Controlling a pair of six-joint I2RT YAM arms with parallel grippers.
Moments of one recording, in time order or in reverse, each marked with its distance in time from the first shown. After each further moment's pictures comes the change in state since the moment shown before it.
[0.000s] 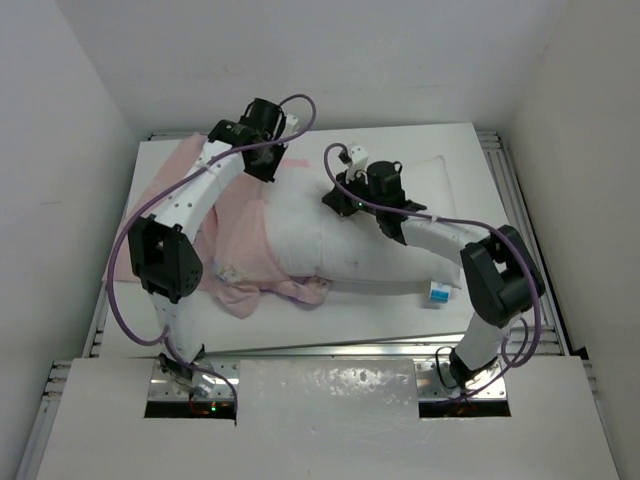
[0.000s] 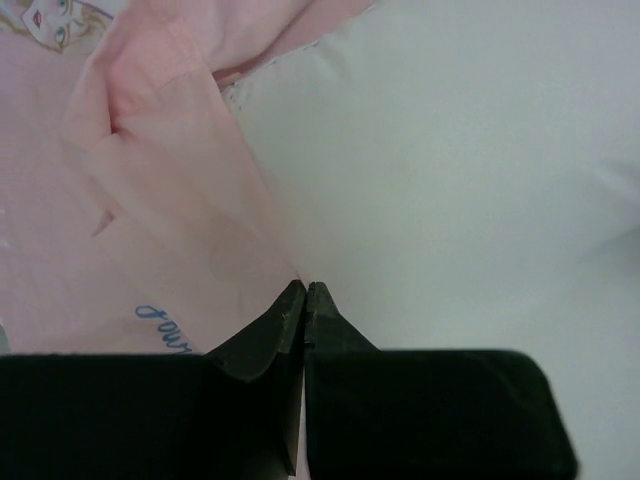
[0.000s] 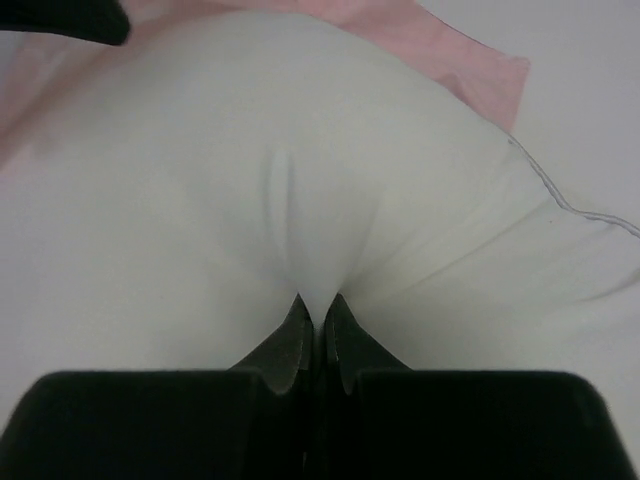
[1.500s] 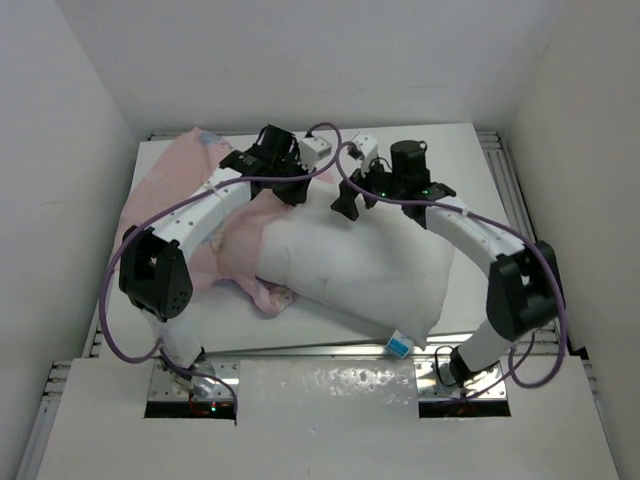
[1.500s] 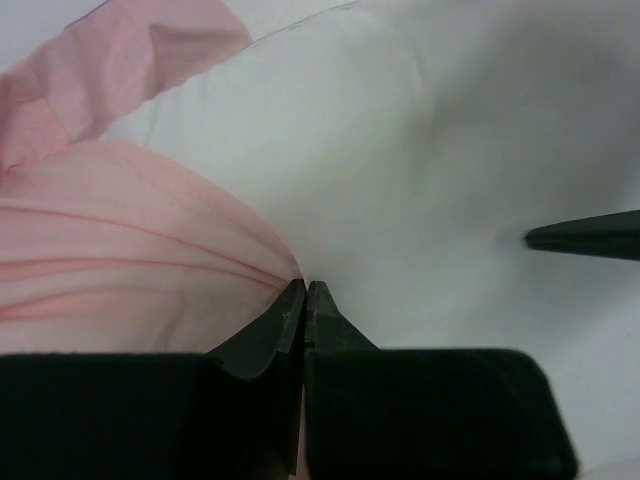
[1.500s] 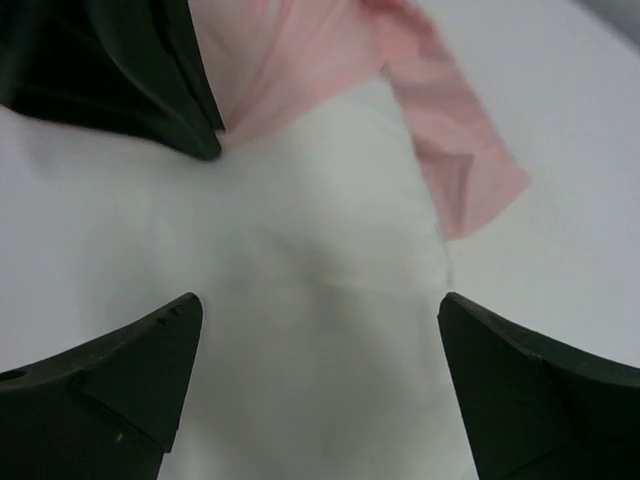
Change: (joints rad) left arm -0.091 -0.145 -0.334 0.312 0.373 0.097; right arm -0.117 -0.171 0.090 -0.328 -0.212 -0.354
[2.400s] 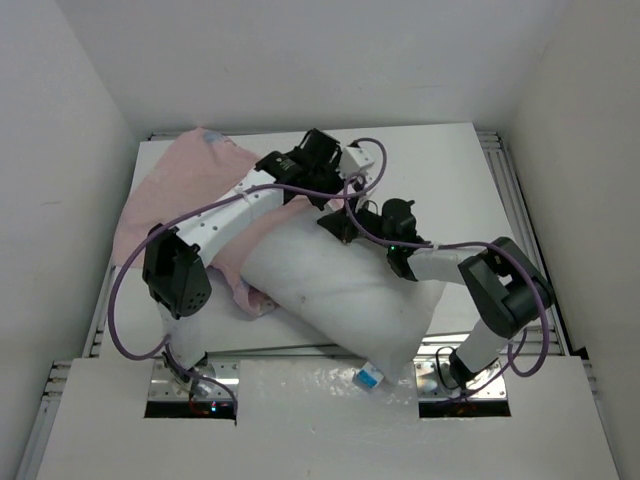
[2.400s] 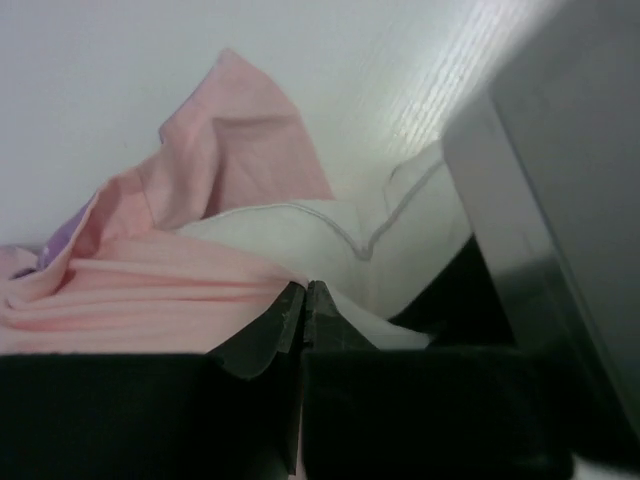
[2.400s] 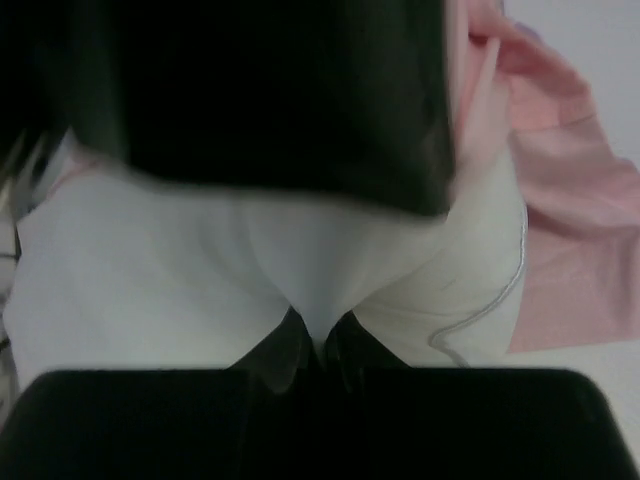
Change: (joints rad) left arm -0.167 0.090 0.190 -0.047 -0.180 0.125; right arm 0.158 0.082 -0.455 0.863 0.060 0.475
